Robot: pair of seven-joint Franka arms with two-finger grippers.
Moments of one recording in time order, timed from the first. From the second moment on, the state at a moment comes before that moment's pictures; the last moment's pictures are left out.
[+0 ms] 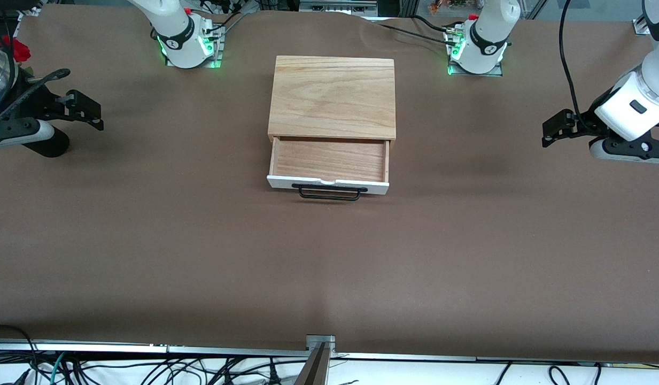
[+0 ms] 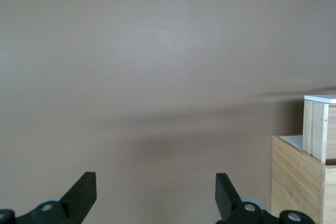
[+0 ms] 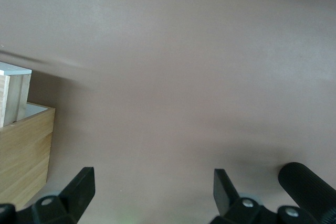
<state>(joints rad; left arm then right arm) -0.03 0.05 -0.04 -1.58 0.00 1.59 -0.01 0.19 0.05 -0.11 -1.52 0.00 1.52 -0.12</state>
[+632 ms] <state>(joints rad) -0.03 0.05 -0.04 -1.58 0.00 1.59 -0.01 0.19 0.05 -0.10 -1.52 0.00 1.52 -0.12</state>
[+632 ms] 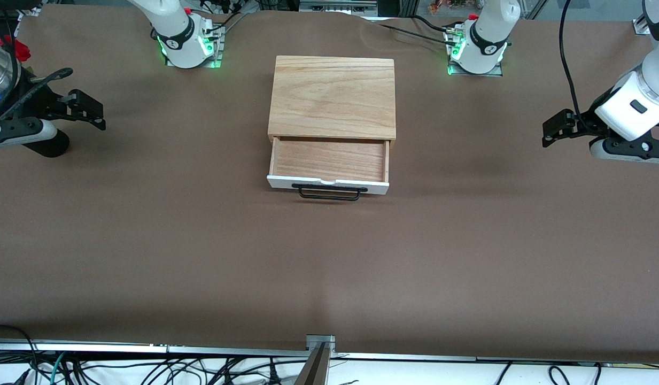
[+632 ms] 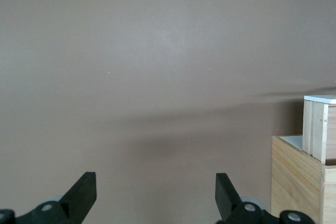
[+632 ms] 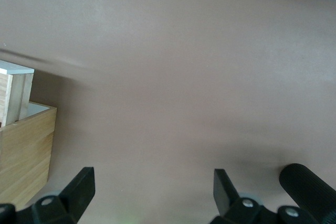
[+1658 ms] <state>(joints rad) -0.04 0.05 -0.04 -1.58 0.00 1.59 -0.01 0.19 0.06 -0.10 -1.53 0.04 1.52 -0.12</state>
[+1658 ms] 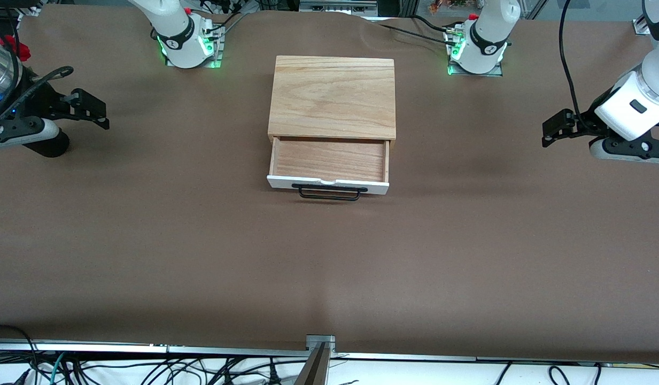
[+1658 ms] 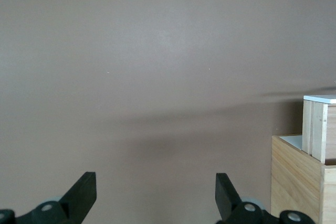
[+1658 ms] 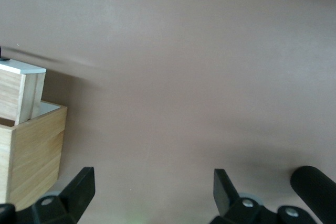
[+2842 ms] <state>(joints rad) -0.22 0.37 -0.05 -1.55 -0.47 1.82 -0.02 0.32 0.46 -0.09 -1.56 0.67 1.78 -0.12</state>
